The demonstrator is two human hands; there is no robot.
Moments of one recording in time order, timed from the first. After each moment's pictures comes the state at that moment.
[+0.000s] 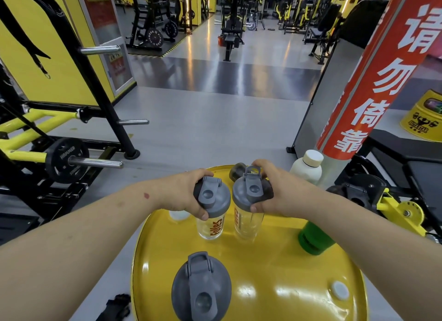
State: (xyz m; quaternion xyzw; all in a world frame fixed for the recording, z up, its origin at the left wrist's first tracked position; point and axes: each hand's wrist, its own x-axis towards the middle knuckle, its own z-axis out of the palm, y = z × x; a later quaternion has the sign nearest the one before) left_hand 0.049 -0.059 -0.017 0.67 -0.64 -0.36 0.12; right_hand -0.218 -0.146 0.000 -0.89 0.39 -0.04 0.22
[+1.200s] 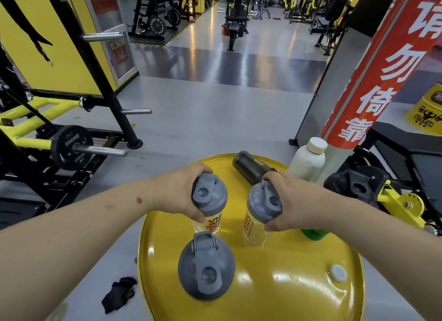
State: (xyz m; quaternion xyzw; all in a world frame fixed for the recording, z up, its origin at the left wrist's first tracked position) left_hand 0.046 -0.020 -0.021 0.66 -0.68 -0.31 0.12; right_hand -0.240 -0.105 0.003 -0.90 0.40 0.11 0.12
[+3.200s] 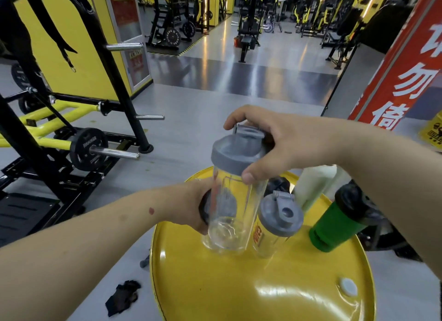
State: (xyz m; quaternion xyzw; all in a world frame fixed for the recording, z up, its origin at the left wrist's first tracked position) left_hand 0.043 0.016 -0.009 0.66 -0.69 -0.29 0.06; right_hand -0.170 -0.086 0.146 -0.92 0.23 0.00 0.32
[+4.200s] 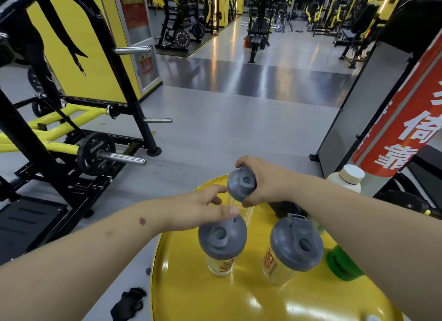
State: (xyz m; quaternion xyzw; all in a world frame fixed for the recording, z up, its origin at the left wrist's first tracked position) left_hand 0.057 -0.016 -0.006 0.66 -0.56 -0.47 0.16; right_hand -0.114 -0.190 -0.012 -0.92 0.30 0.01 0.23
